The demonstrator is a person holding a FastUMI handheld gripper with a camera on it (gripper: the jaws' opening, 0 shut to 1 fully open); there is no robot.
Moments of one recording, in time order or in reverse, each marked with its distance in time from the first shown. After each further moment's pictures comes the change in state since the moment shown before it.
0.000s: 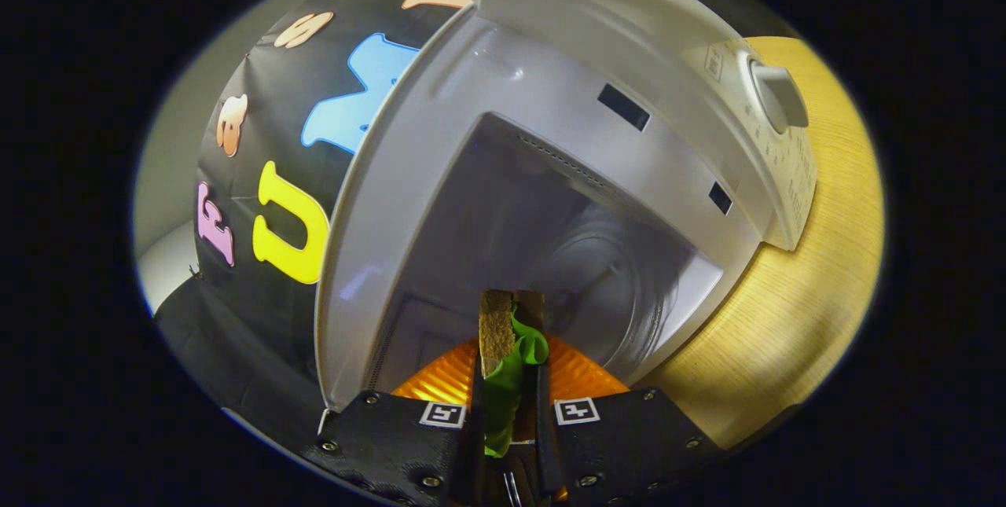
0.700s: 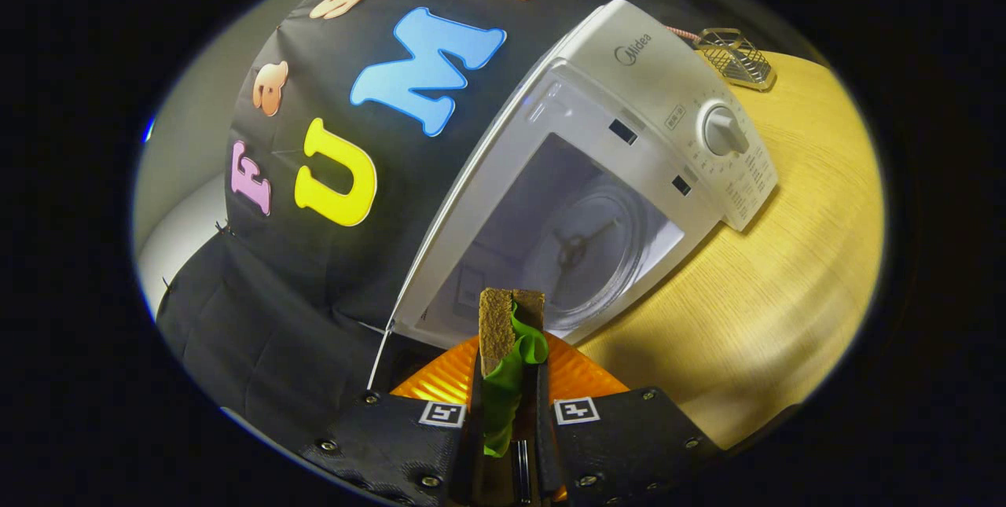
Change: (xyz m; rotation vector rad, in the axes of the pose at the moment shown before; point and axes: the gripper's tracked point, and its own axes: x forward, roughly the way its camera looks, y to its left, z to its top) arm -0.111 0.022 -0.017 -0.045 0.200 0.108
